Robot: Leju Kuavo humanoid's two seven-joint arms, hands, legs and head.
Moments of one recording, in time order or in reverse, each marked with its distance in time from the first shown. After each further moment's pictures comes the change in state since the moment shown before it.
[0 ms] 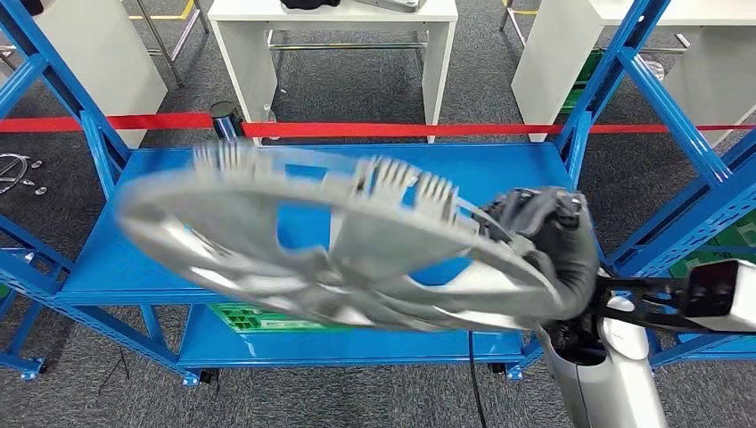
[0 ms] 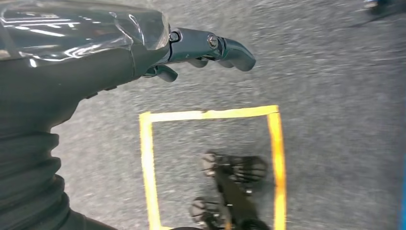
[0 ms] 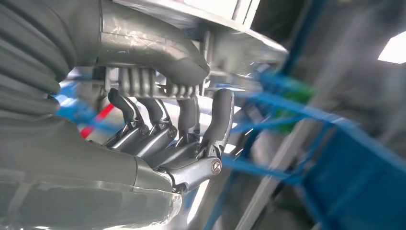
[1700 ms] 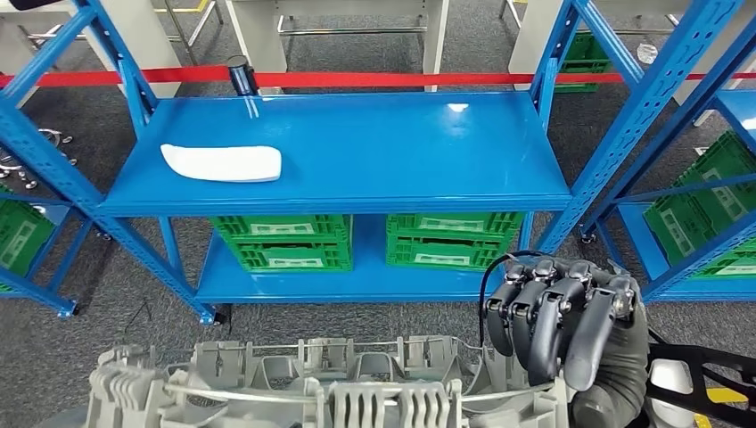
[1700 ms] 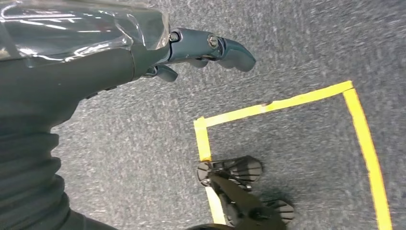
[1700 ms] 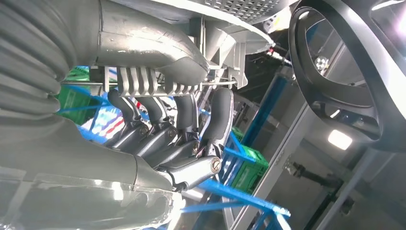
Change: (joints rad) left arm 0.038 -0.017 -0.080 -0.045 -0.165 0.010 -0.140; right arm 0.093 -0.068 0.090 -0.304 -0.060 -0.017 0.067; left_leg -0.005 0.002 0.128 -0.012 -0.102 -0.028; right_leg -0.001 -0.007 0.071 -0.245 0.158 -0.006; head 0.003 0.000
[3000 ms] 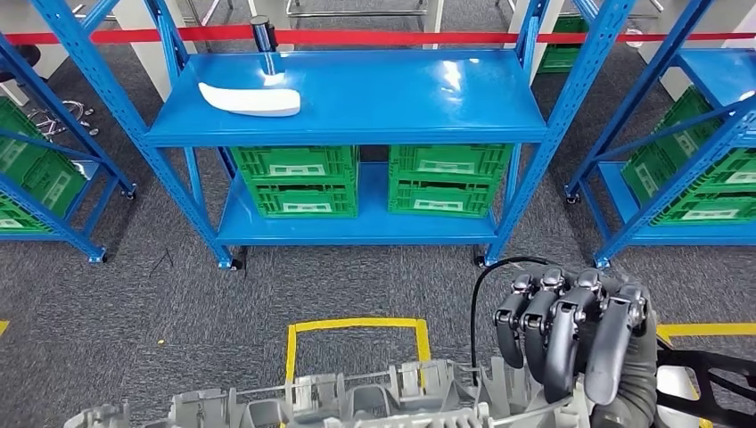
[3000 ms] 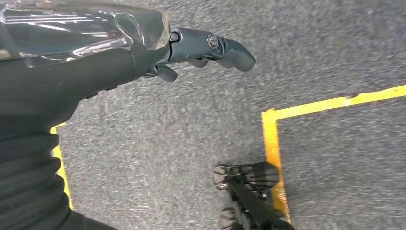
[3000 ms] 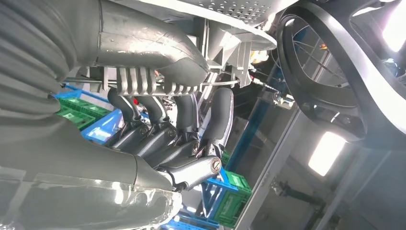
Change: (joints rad) left arm -0.001 0.001 0.032 0.009 0.005 -0.002 -0.001; right arm 0.011 -0.032 0.015 -0.013 -0.049 -0.013 -0.013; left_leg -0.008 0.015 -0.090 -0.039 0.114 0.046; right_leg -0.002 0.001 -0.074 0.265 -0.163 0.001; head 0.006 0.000
